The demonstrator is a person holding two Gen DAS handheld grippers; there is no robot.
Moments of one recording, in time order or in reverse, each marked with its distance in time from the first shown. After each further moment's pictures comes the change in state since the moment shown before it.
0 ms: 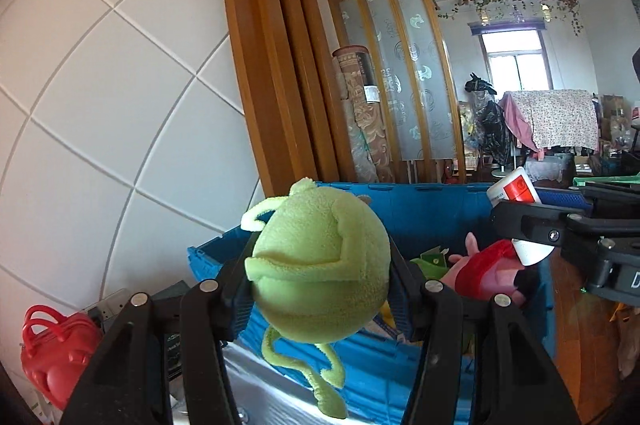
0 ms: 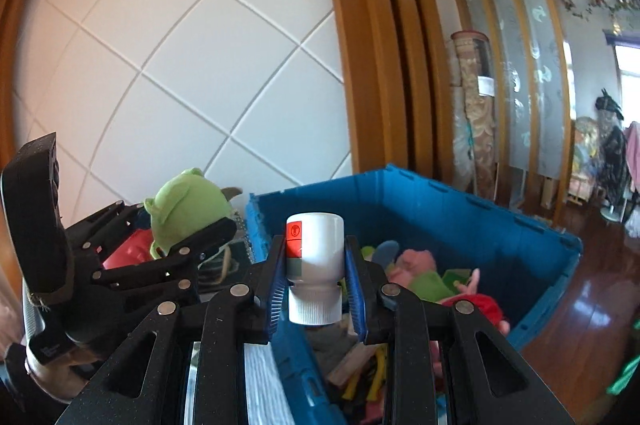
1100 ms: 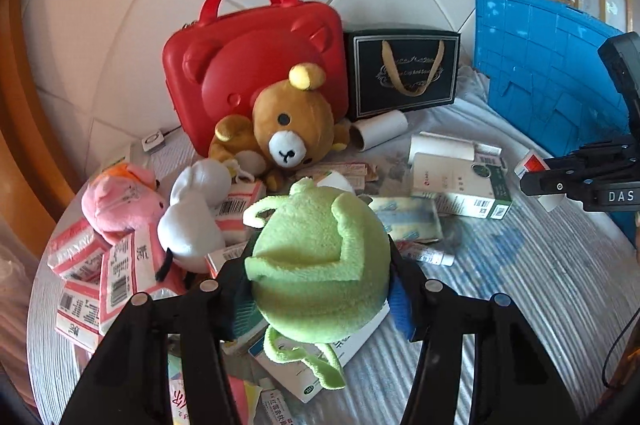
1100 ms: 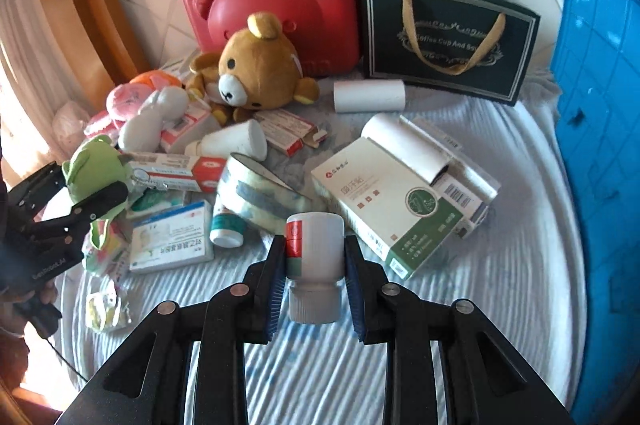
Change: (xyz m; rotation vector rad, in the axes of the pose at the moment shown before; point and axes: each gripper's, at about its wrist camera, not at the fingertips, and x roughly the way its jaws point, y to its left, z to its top) left arm -0.151 0.266 -0.354 -0.352 0.518 0.458; right arm 0.224 0.277 -0.233 -0.334 0.675 0.508
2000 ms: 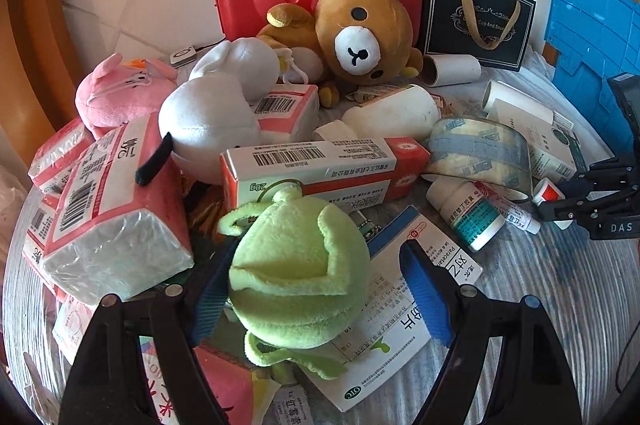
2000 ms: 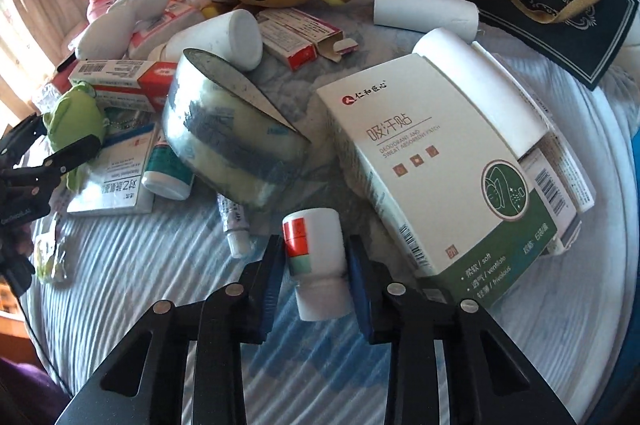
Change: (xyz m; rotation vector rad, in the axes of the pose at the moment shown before) left arm 0.084 0.040 -0.057 -0.174 0.187 0.107; right arm 0.124 -0.009 -0.008 -0.177 0.262 0.076
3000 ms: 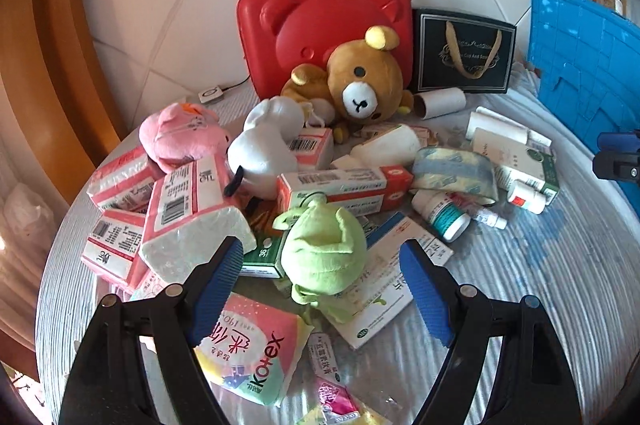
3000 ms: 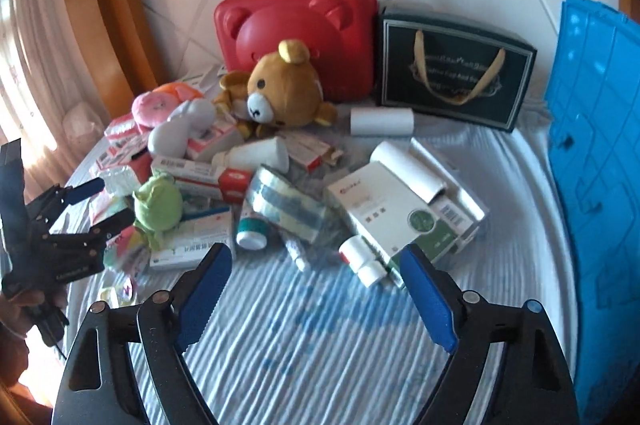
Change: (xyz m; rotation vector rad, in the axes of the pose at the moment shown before) left arm -0.074 0.004 -0.009 0.020 -0.099 0.055; right arm -0.130 0.039 -0.026 0.118 -0.311 -0.072
